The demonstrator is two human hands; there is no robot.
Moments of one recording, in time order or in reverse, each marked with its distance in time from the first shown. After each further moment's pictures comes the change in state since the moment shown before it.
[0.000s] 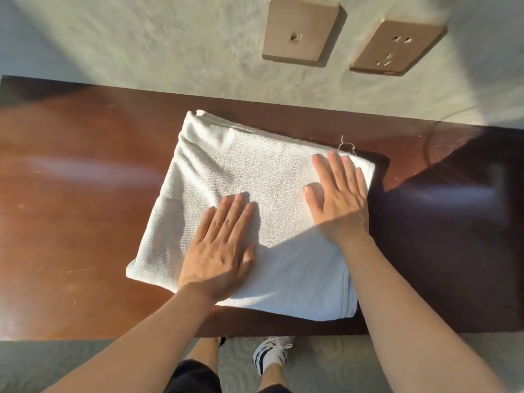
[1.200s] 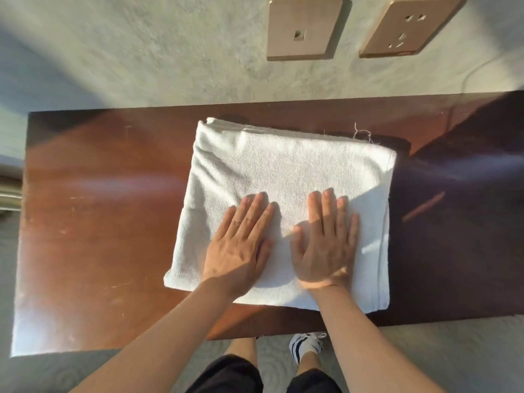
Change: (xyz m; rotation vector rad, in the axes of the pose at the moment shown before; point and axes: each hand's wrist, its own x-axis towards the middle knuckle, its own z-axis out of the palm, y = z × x) left_hand 0.010 -0.020 -0.012 -0.005 -0.071 0.096; right_hand -0.080 -0.098 0.027 0.093 0.206 0.192
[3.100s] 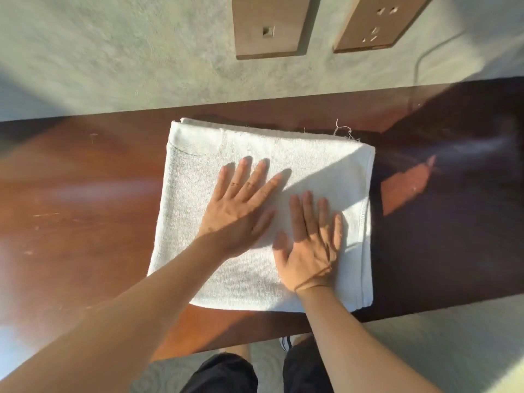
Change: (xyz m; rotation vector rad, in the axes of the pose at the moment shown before) left_hand 0.083 -0.010 -0.020 0.070 -0.045 0.175; right_hand 0.002 -0.001 -0.001 -0.054 0.030 -0.001
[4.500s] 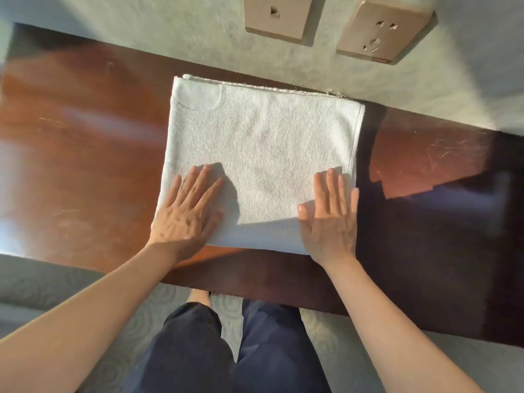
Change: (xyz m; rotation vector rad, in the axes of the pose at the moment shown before) left_hand -0.079 0.067 0.013 -0.047 0.002 -0.414; right_hand 0.056 0.137 -0.038 0.014 -0.368 -0.291
